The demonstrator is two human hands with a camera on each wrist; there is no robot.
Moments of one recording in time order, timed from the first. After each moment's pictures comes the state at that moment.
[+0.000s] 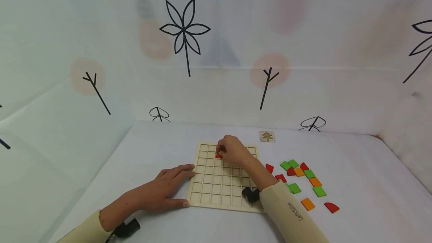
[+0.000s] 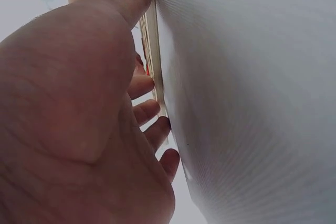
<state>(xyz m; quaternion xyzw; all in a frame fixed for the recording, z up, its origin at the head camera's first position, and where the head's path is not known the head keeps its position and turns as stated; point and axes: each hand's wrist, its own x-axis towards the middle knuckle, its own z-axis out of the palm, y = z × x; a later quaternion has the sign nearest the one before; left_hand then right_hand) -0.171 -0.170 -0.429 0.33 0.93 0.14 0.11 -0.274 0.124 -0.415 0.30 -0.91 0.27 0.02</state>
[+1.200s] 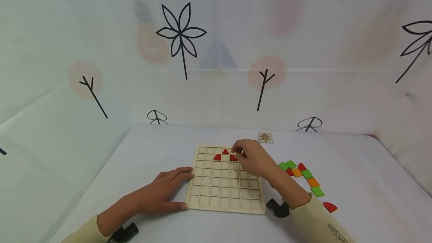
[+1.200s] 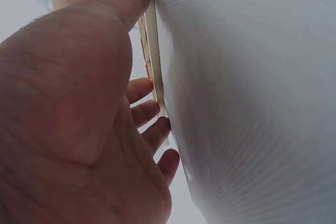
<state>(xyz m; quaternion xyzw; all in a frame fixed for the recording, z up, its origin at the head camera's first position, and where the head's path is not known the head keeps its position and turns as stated) -0.170 -0.167 -0.428 0.34 0.93 0.14 0.09 -0.229 0.181 -0.386 0.26 -0.92 0.30 0.04</state>
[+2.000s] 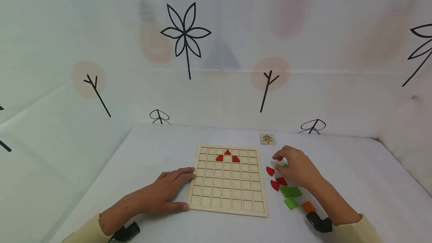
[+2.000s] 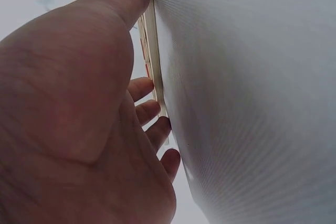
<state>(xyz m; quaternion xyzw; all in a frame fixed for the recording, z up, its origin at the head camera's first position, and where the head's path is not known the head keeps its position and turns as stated) -0.170 -0.169 -0.429 0.34 0.93 0.13 0.10 -0.216 0.277 -0.403 0.16 -0.96 0.21 0.04</state>
